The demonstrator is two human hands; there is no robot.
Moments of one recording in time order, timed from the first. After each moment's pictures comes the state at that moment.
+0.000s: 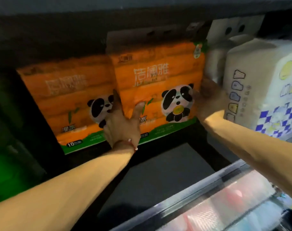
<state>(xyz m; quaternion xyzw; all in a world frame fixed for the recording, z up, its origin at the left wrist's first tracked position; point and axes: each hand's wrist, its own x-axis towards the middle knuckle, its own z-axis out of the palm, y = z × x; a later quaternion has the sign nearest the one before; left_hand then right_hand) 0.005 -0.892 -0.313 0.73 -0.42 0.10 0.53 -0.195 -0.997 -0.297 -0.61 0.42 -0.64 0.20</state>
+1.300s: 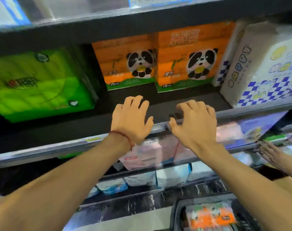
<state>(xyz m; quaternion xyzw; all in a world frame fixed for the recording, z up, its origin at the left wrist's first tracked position) -0.048 -0.671 -0.280 0.80 -0.59 0.12 0.02 -0.226 -0.755 -0.298 -0.86 0.46 -0.20 0.02</state>
